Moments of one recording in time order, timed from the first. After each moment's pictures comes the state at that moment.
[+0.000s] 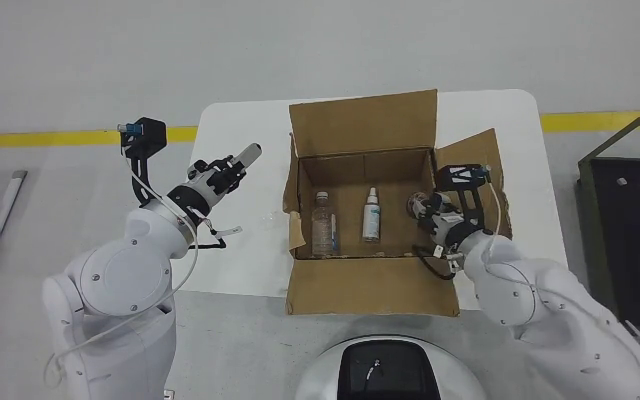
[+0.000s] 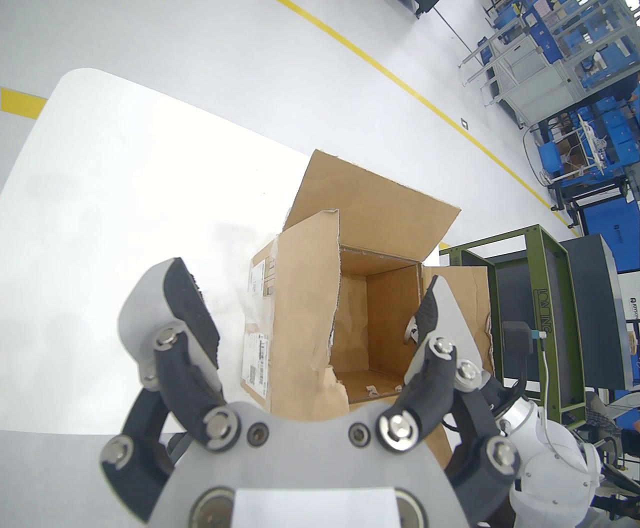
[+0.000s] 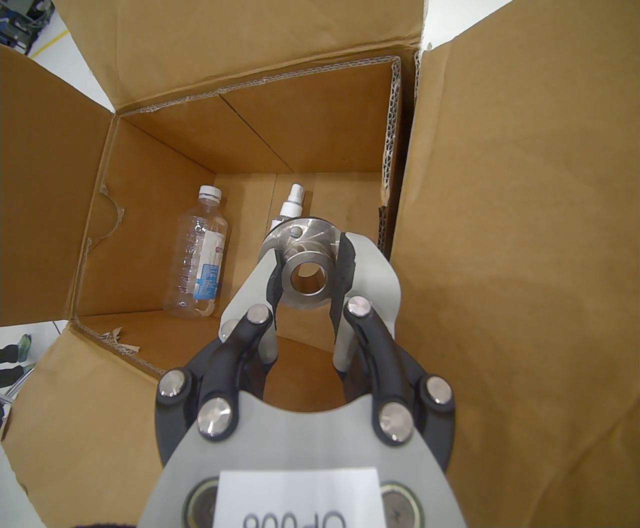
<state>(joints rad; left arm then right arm) 0.88 -1.14 -1.48 -2.15 0.72 0.55 -1.12 -1.18 -1.13 1.18 -2.09 -0.90 0.53 0.79</state>
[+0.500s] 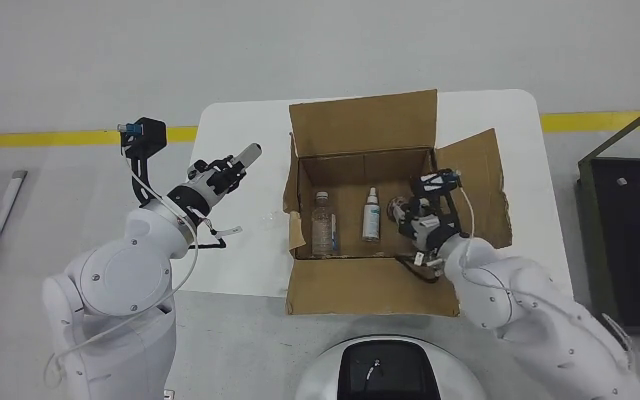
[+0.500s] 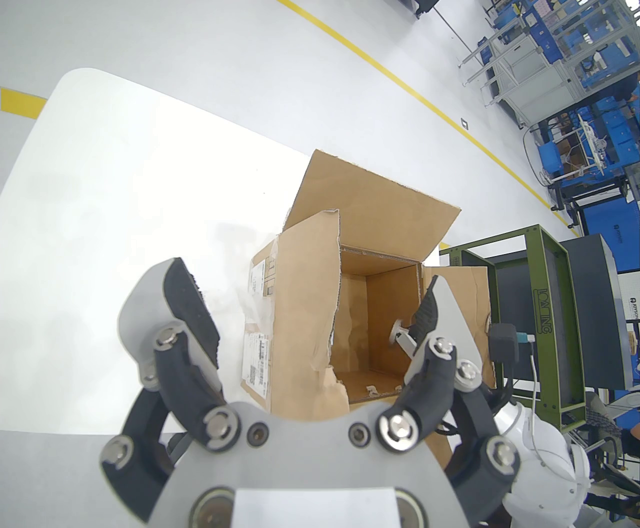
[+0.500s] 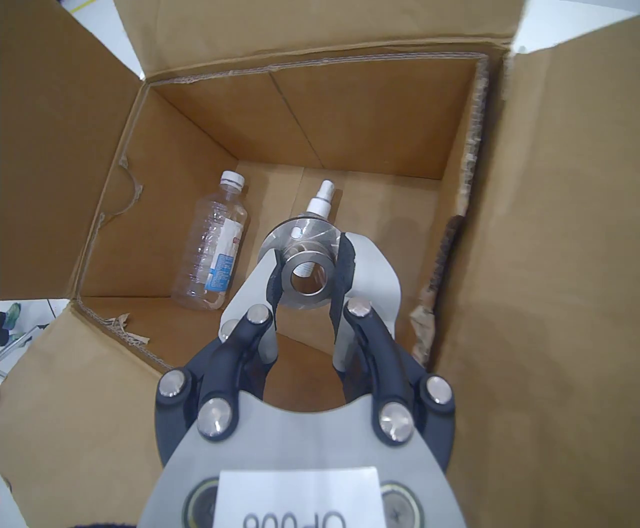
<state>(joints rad) 0.88 -1.14 -1.48 -2.15 0.72 0.55 -1.12 -1.10 -1.15 1.04 -2.01 -0.97 0.47 0.76</state>
